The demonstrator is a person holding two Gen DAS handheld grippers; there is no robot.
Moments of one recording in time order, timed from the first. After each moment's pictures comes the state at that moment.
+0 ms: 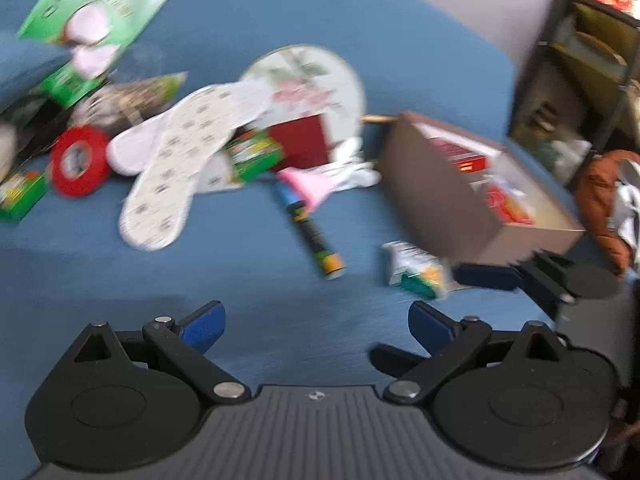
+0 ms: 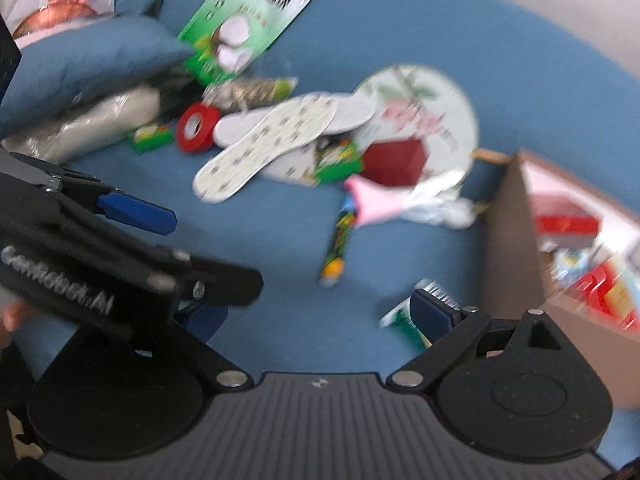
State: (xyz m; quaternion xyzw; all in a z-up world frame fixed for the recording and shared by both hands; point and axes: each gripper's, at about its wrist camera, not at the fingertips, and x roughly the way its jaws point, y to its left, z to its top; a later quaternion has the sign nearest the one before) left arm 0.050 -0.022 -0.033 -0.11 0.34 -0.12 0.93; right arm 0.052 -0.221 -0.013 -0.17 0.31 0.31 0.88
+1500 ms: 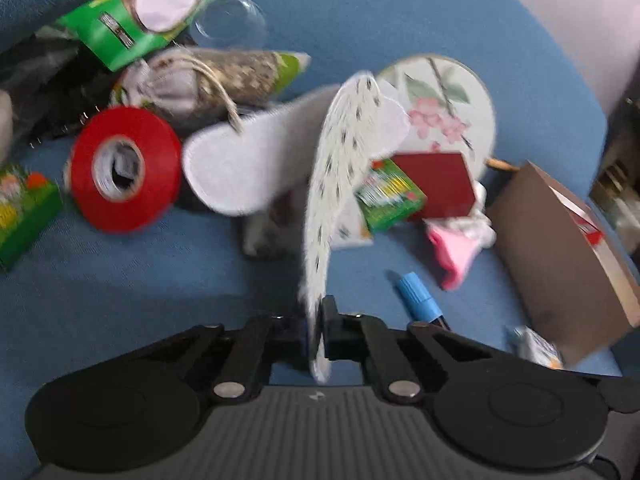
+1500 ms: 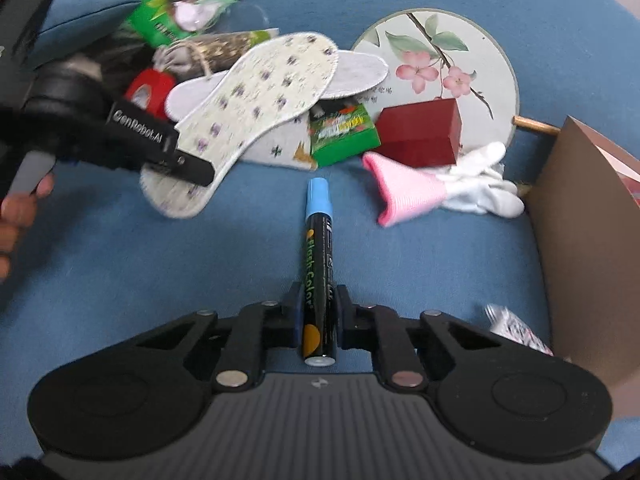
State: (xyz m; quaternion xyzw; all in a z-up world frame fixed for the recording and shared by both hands) left arm 0.163 0.062 -0.072 -0.17 0.36 -0.09 0.91; right arm 0.113 -0.155 -0.073 -0.16 0.33 0.27 0.89
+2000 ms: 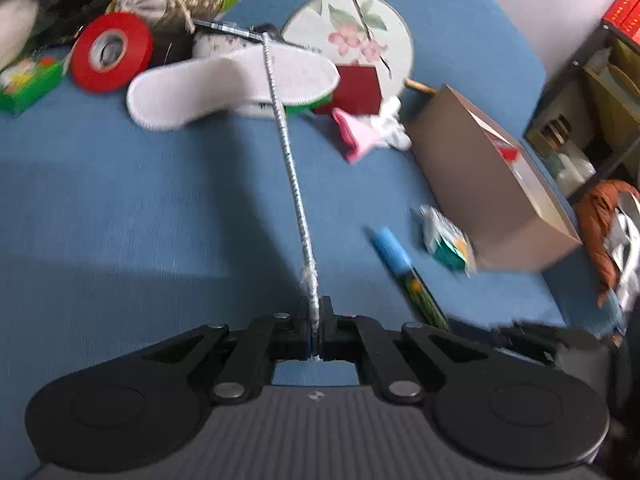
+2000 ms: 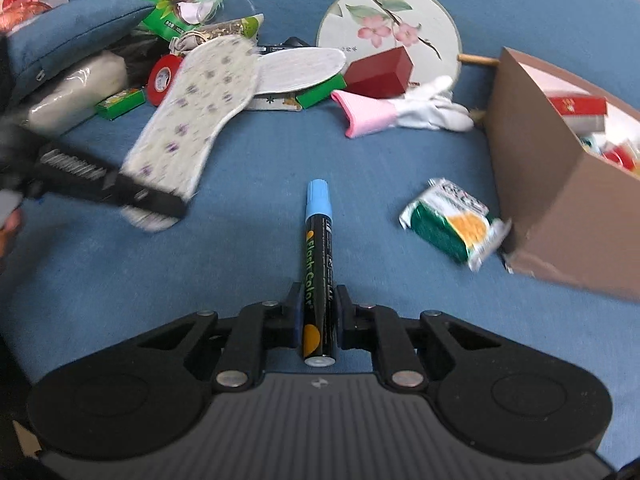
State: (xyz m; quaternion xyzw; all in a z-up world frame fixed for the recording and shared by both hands) left arm 0.056 0.038 -0.076 -0.20 0.41 -0.16 0.88; right arm 0.043 -0.231 -0.062 -0.11 0.37 0.27 0.88
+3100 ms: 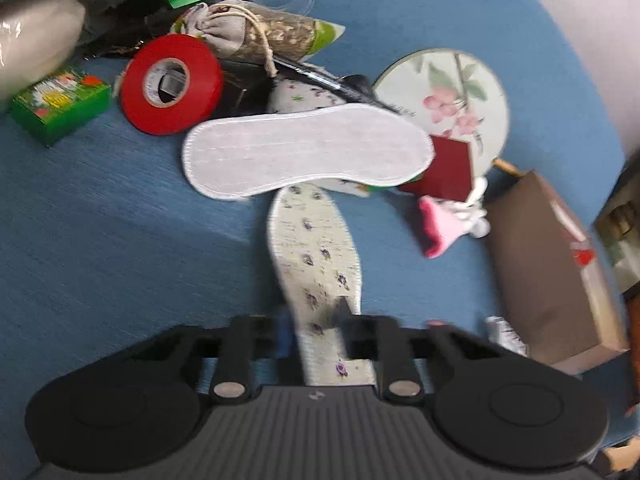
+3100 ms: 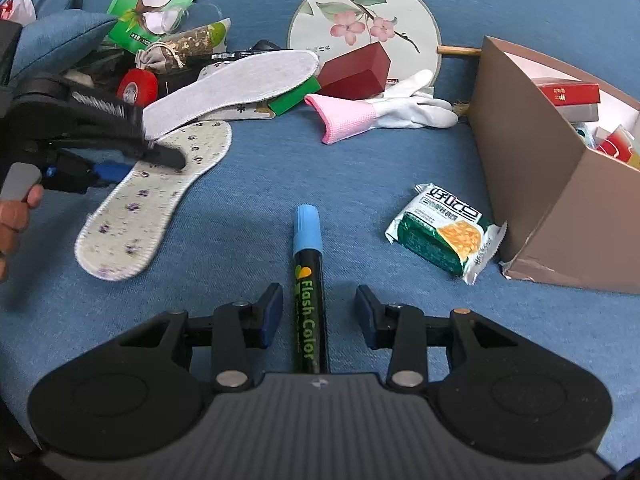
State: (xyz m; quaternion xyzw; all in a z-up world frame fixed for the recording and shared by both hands) left arm 0.125 0.053 -0.076 -0.24 0.39 -0.03 0.89; right arm 0.068 -0.219 -0.066 -0.09 0.38 0.23 0.89
